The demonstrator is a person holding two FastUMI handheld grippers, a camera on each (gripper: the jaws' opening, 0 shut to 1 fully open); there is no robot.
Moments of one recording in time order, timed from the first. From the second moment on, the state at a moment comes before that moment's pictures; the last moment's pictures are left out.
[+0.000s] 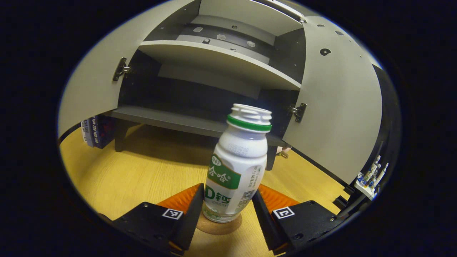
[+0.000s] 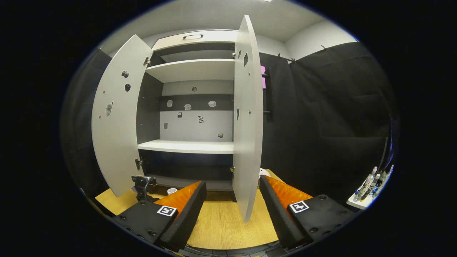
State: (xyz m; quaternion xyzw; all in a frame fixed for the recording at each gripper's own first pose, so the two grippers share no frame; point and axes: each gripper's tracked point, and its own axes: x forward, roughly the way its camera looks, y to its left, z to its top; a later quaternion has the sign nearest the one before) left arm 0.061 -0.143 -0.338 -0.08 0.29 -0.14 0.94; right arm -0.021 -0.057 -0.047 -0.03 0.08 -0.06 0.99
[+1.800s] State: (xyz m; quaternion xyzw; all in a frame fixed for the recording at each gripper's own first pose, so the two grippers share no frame) left arm 0.360 -0.171 -0.027 0.03 0.22 -0.18 0.96; right arm -0.074 -0.090 -0.073 0.06 0.08 -0.12 0.99
